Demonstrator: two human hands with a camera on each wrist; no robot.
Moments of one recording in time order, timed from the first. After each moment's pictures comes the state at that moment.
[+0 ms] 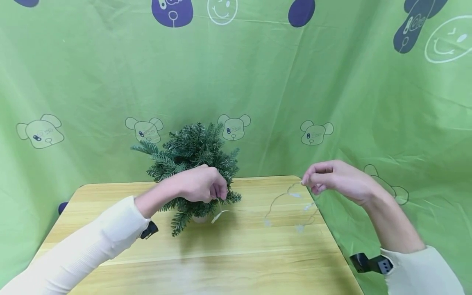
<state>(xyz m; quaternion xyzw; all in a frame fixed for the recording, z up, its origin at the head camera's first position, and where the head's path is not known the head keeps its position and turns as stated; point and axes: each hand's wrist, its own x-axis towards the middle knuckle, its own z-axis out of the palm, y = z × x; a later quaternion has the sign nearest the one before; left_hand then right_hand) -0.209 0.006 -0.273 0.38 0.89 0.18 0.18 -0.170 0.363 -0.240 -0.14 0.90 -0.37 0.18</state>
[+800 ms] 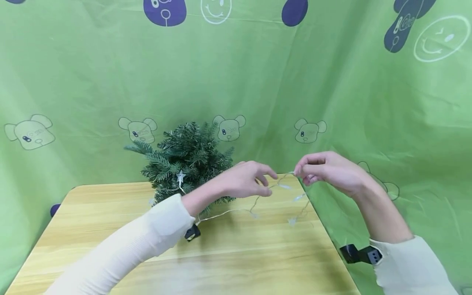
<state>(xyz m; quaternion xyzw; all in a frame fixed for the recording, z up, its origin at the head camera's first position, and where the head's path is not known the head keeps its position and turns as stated) -0.200 0.100 -0.267 0.38 0.86 0.31 0.14 -0.170 0.351 -0.227 -0.12 0.90 -0.38 0.16</state>
